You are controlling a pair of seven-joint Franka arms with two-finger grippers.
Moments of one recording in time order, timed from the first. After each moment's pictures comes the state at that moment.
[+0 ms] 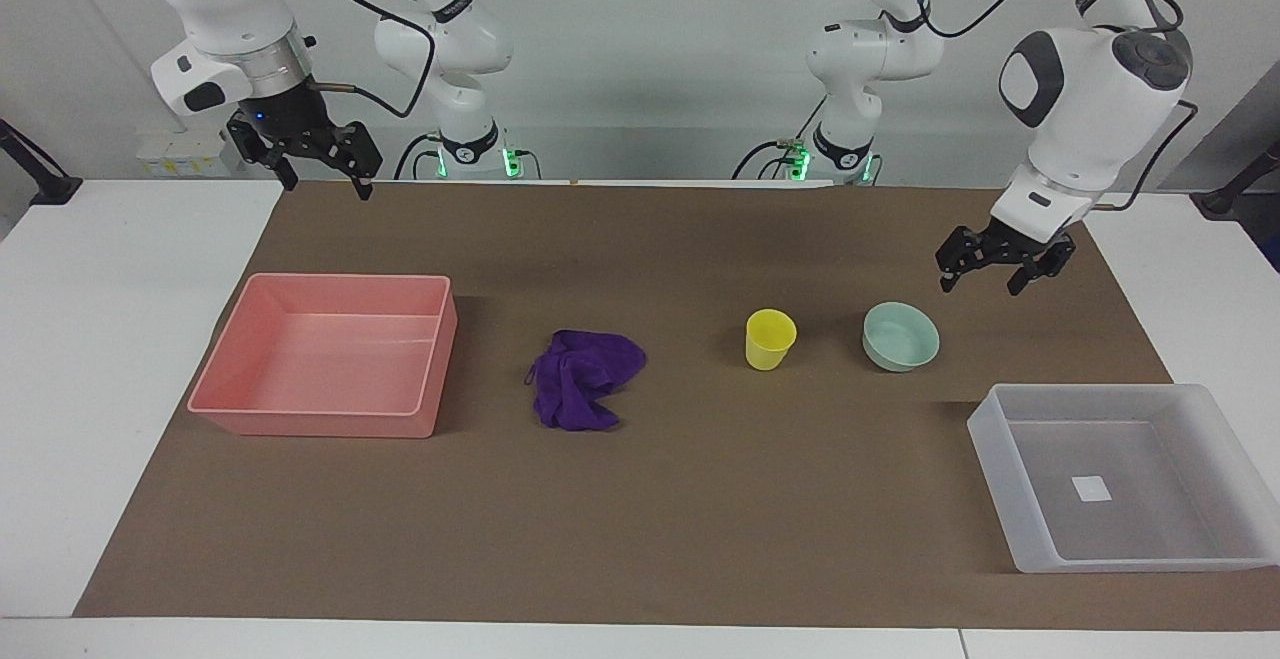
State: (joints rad) left arm -0.01 -0.04 -0.02 -1.98 -0.05 2.01 0.08; right arm -0.05 -0.07 0.03 -1.63 -0.03 1.52 0.13
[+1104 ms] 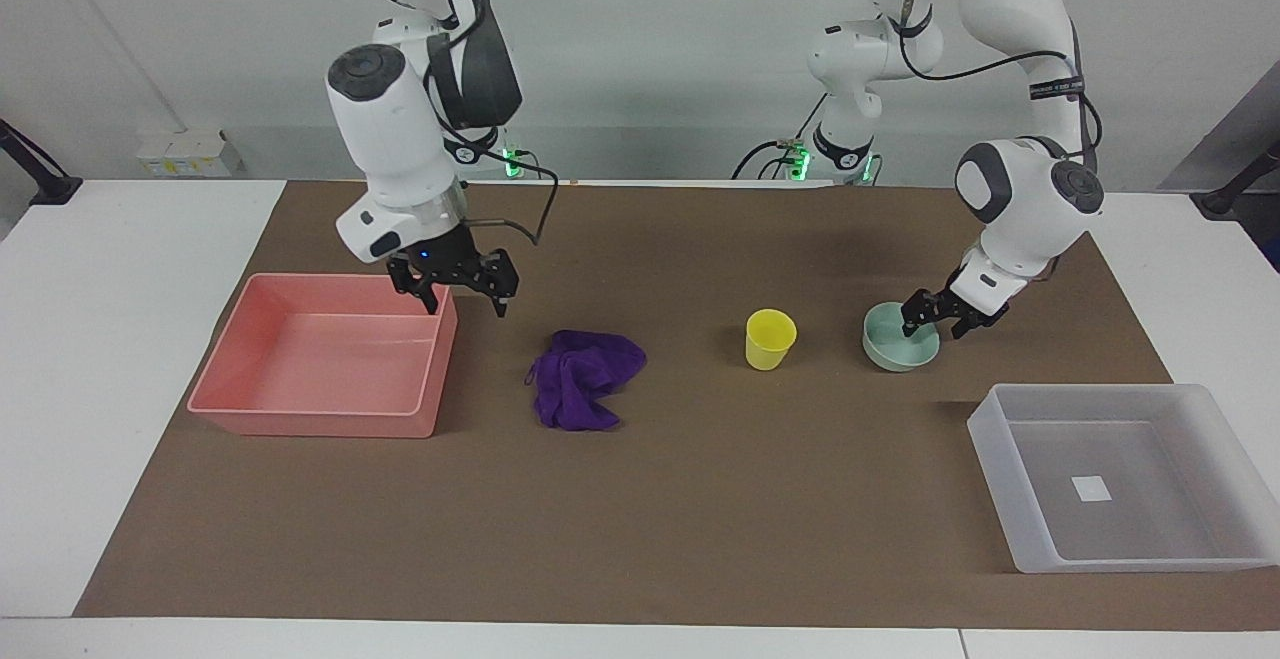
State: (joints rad) left arm 0.05 0.08 -0.03 -2.27 -0.17 2.32 0.18; right arm 0.20 0.15 0.04 -1.82 0.04 2.09 0.30
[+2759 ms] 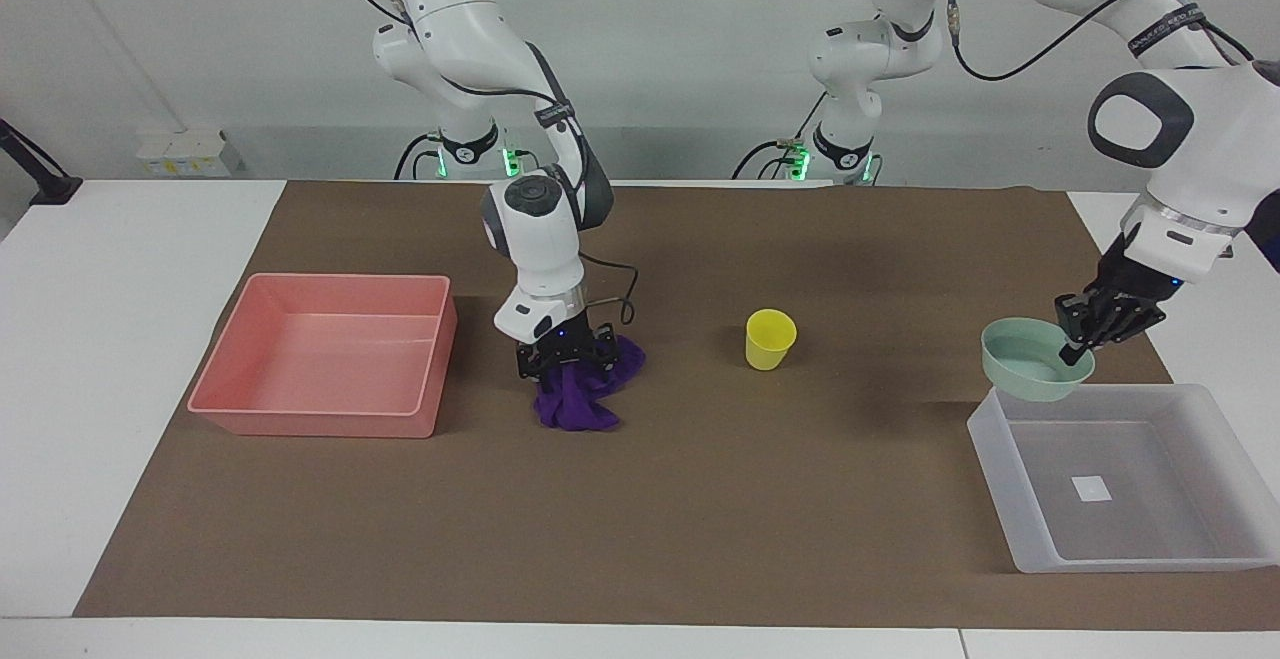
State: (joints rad) left arm 0.15 0.21 -0.02 -1.64 -0.18 2.09 0.19; right arm 0.36 0.36 0.04 -2.02 -0.08 2.64 0.31
